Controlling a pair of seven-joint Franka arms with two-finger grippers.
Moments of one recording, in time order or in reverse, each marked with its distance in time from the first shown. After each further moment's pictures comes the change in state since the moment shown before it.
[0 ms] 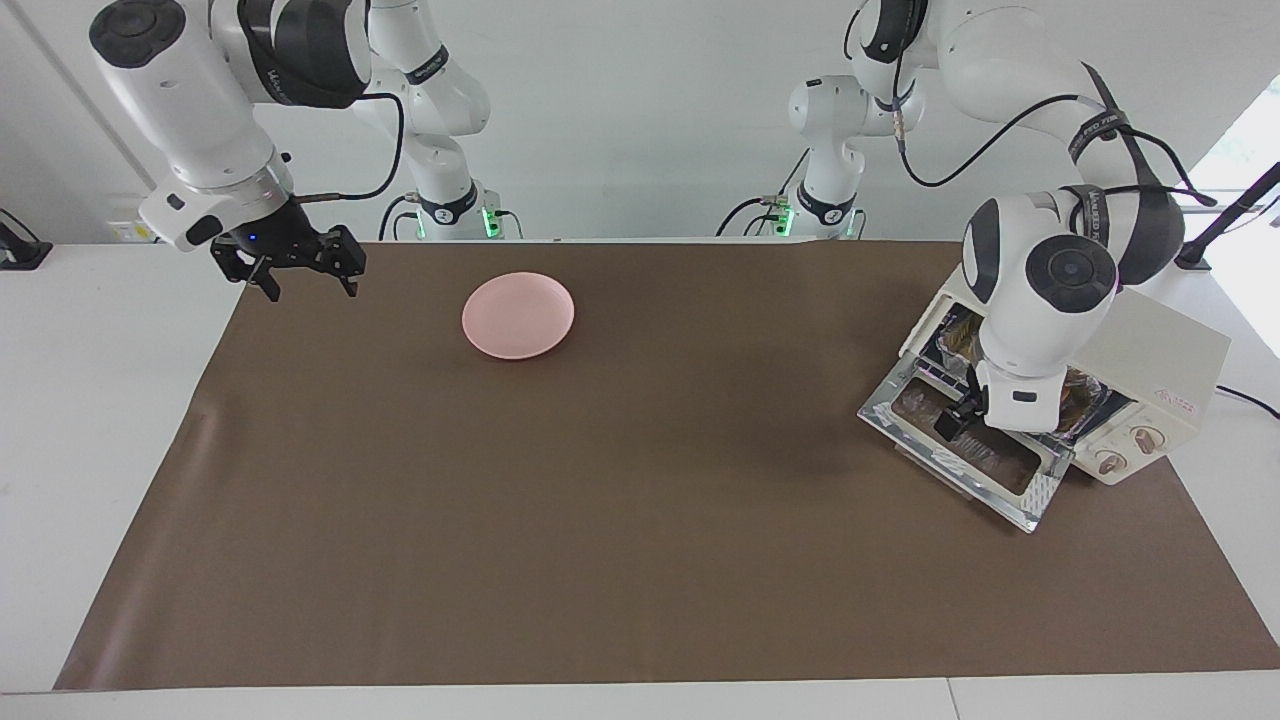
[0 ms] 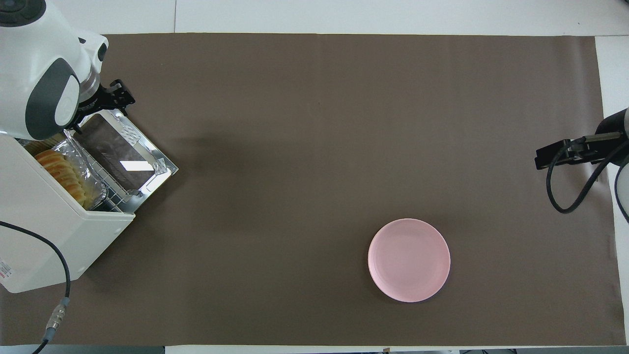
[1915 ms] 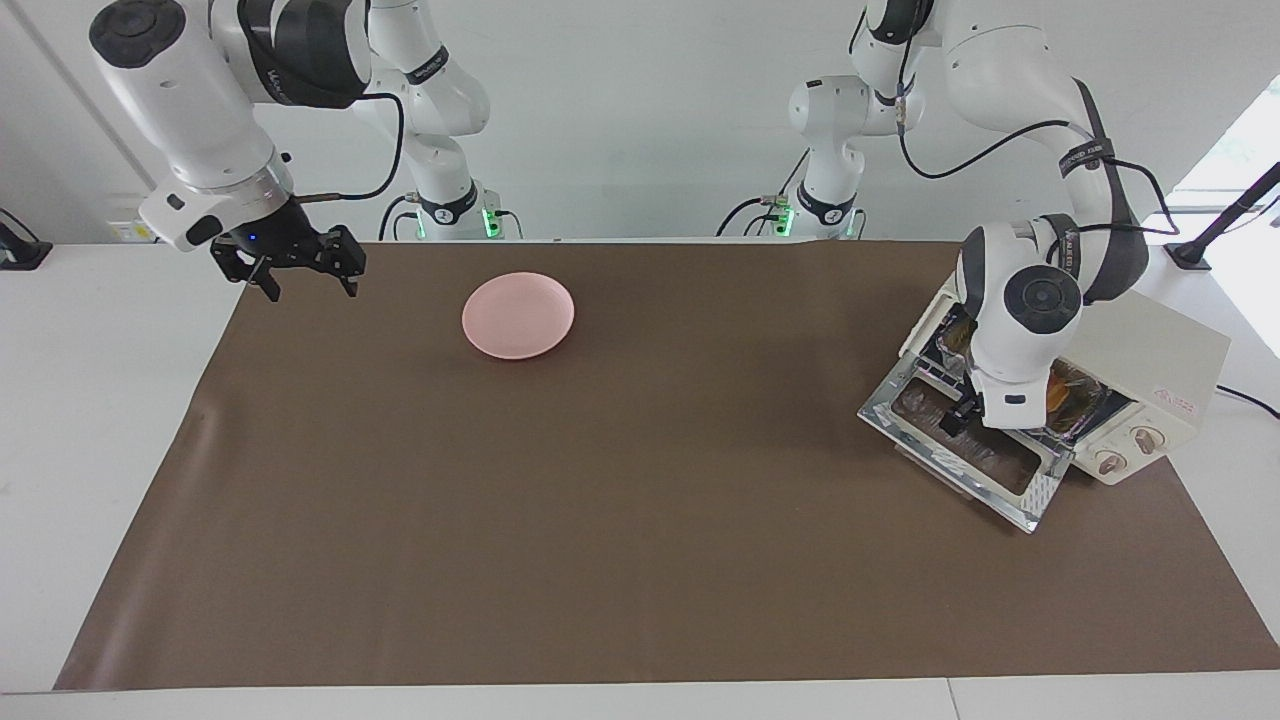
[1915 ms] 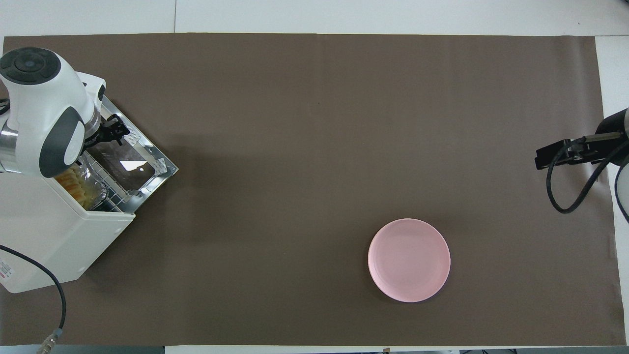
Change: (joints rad) left arm 0.021 -0.096 0.040 -0.314 0.032 0.197 -0.065; right arm 0.000 0.000 0.000 0.000 0.000 0.000 0.000
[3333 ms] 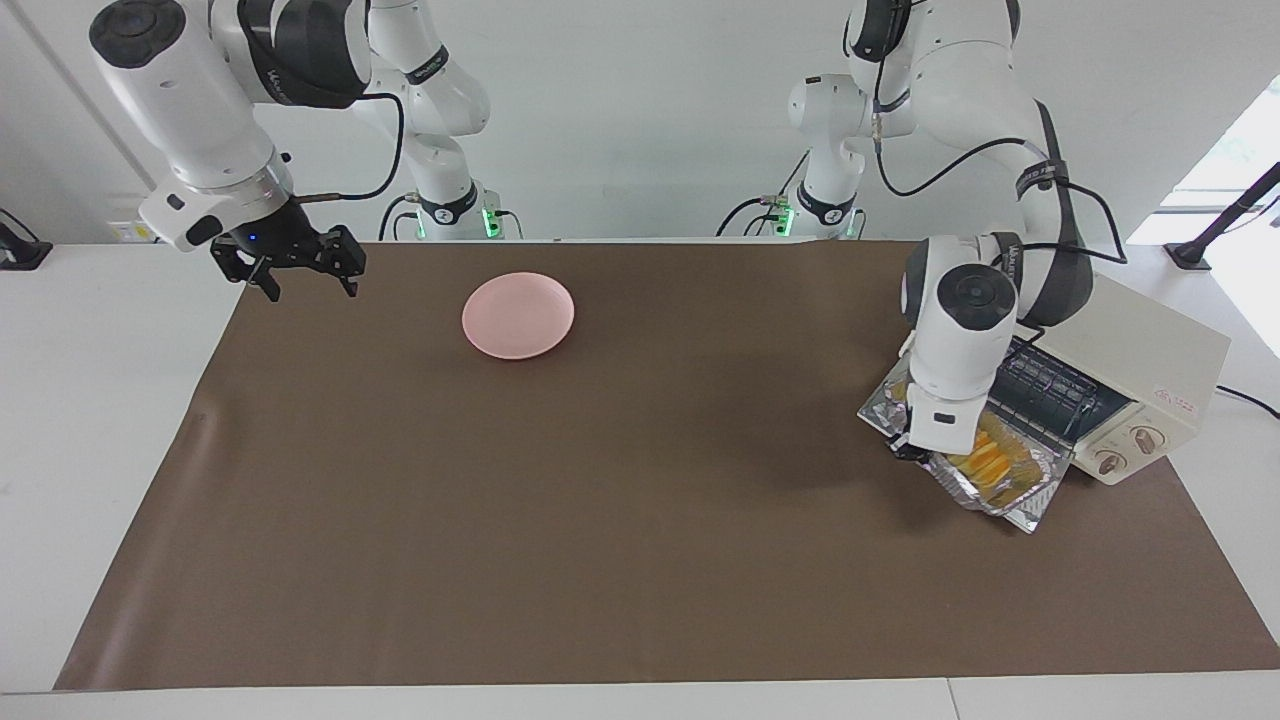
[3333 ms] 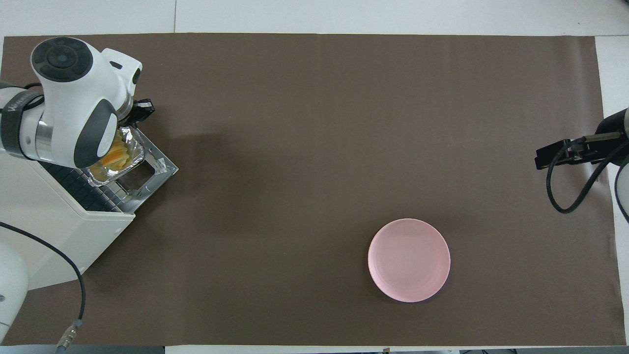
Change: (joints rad) left arm -0.181 0.159 -0.027 0.262 -0.081 0.065 0.110; right arm 0.000 0.000 0.000 0.000 0.000 0.000 0.000
